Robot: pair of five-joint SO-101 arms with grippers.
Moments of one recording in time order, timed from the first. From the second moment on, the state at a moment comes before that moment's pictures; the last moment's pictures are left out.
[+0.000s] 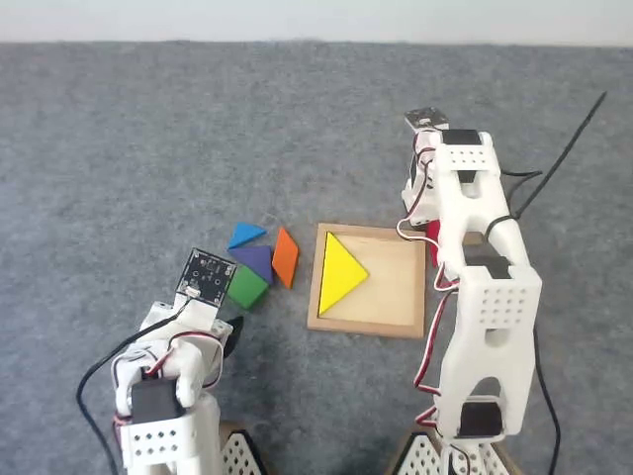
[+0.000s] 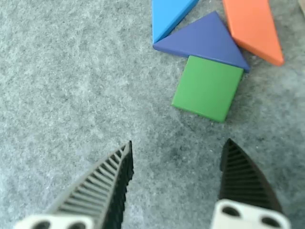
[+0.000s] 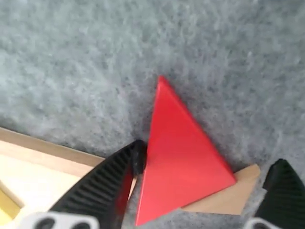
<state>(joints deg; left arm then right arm) -14.2 -103.1 96.9 73.1 -21.8 -5.6 42.2 -21.9 78.5 11.8</state>
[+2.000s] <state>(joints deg) -14.2 -103.1 96.9 73.1 -21.8 -25.5 8.8 -6.8 92.7 8.6</state>
